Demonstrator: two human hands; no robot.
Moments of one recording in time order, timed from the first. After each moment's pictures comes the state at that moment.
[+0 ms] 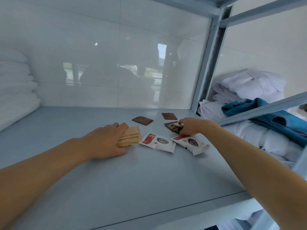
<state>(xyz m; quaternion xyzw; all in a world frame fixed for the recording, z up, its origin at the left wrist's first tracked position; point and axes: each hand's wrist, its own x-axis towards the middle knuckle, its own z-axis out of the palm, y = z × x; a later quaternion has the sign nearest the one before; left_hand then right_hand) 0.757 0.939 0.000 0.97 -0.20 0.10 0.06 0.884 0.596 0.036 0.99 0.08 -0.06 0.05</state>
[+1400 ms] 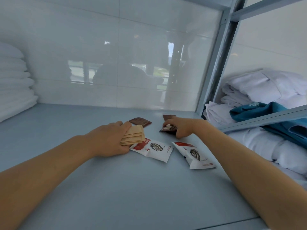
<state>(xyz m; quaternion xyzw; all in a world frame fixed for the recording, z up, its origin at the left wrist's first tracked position) 0.799 0.901 -0.004 0.97 -0.17 0.14 0.06 0.935 0.601 0.035 0.97 0.22 -0.10 0.04</state>
